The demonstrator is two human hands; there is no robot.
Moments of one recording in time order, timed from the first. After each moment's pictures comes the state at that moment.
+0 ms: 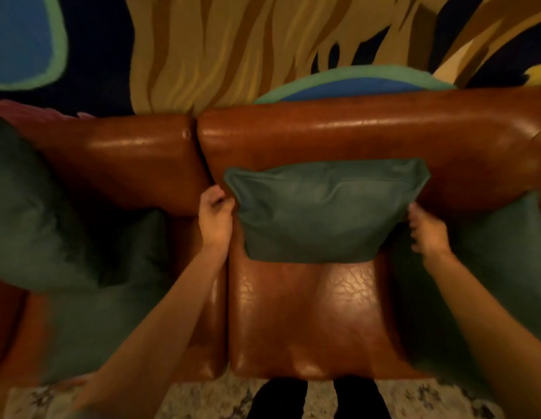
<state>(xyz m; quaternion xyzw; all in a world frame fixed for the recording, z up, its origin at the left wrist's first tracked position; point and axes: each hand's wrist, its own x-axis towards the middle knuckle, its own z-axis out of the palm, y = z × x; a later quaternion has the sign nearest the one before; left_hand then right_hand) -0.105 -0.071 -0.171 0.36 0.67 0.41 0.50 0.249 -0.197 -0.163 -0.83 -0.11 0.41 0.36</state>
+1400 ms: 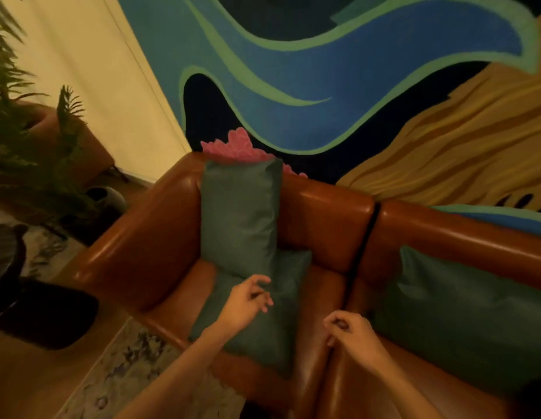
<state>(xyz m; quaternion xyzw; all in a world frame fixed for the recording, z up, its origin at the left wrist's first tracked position) -0.437 -0.242 -0.024 0.49 0.68 0.29 0.45 -0.179 -0.235 -0.055 -0.56 -0.57 0.58 0.17</state>
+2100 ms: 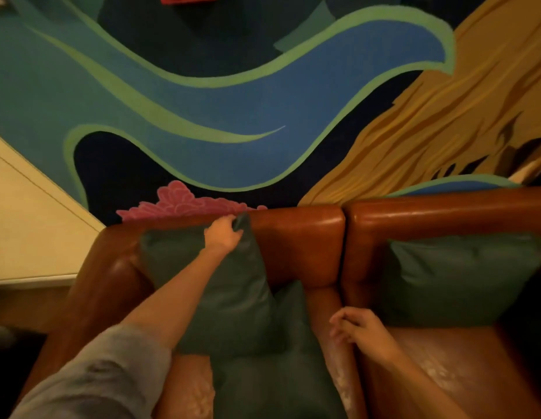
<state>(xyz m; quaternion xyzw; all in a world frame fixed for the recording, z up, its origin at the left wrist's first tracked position) -0.556 0.123 -0.013 0.74 0.64 0.07 0.21 -0.310 -0.160 -0.023 -0.68 -0.37 0.54 0.32</state>
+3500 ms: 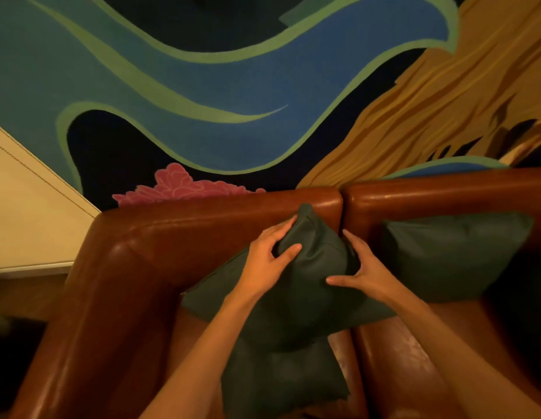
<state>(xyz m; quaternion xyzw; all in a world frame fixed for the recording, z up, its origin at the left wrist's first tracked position) -0.523 -0.038 0.043 0.73 0.40 0.31 0.45 -0.295 -0.119 0.007 -0.71 -0.49 0.42 0.28</state>
